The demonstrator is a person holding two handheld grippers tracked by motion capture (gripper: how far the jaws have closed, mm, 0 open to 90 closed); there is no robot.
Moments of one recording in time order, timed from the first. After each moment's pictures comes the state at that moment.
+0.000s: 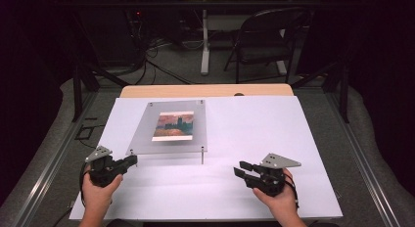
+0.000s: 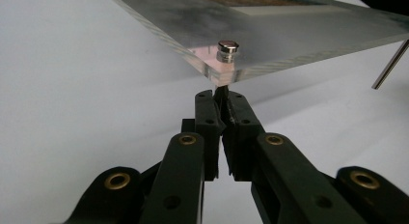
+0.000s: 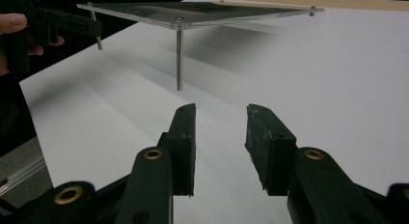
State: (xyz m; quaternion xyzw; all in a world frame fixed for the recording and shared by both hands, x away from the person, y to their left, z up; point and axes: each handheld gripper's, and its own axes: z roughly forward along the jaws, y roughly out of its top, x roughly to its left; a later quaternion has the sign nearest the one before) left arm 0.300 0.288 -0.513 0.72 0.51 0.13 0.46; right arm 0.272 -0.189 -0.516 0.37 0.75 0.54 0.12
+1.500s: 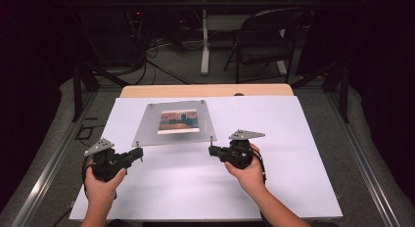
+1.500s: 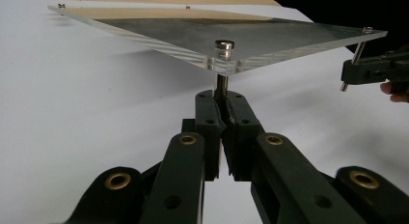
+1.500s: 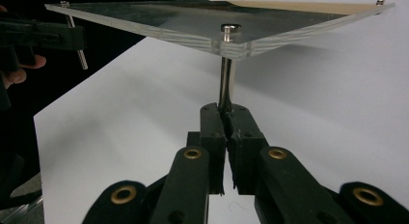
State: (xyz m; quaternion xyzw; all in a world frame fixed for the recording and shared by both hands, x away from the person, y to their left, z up) left arm 0.299 0.265 -0.483 0.71 0.48 0.12 0.49; right arm 0.343 -0.122 -0.510 0.39 0.75 0.53 0.05
